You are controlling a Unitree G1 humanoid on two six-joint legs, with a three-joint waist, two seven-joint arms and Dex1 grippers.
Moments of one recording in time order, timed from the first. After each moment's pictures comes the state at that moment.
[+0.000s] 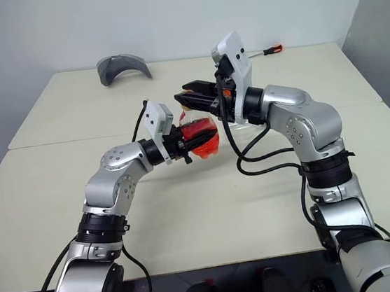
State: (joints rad) left arm -0.69 0.36 -0.07 0.17 -0.35 0.34 -0.86; right arm -0.96 -0.30 0.05 -0.02 0.53 0.78 0.73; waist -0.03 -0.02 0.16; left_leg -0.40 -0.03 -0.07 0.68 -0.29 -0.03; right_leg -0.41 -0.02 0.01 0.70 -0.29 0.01
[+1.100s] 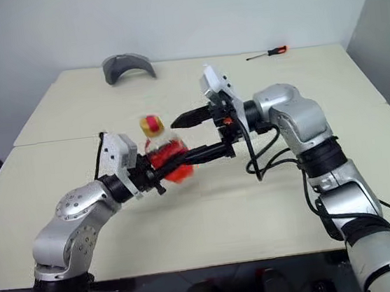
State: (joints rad) left arm -0.31 0.48 0.07 -0.33 -0.46 0.54 -0.62; right arm -0.99 -0.41 0.18 0.14 0.46 0.62 1.27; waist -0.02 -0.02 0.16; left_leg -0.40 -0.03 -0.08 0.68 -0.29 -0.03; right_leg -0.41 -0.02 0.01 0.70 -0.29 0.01
